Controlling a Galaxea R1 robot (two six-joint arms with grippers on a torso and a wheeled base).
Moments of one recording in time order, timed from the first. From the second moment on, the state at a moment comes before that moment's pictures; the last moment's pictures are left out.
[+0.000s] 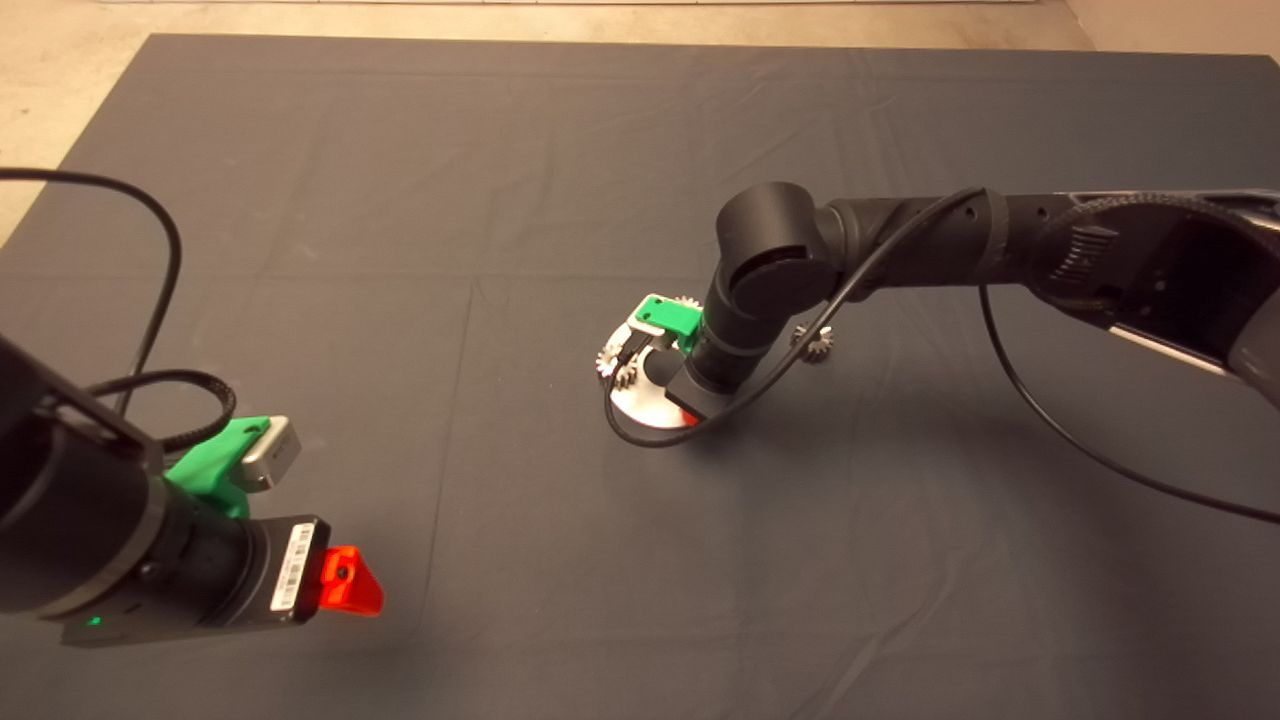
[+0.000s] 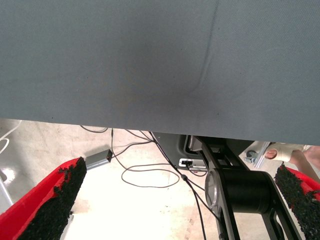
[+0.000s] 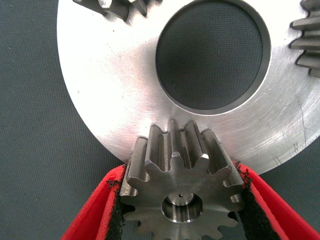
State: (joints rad) left arm -0.53 2.05 -0.38 0.07 1.53 -1.78; right arm 0.29 2.86 -1.28 -0.40 -1.53 0.69
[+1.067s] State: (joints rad) left arm -0.53 2.05 -0.38 0.07 1.53 -1.78; right arm 0.38 2.72 -1.03 -0.40 -1.52 0.76
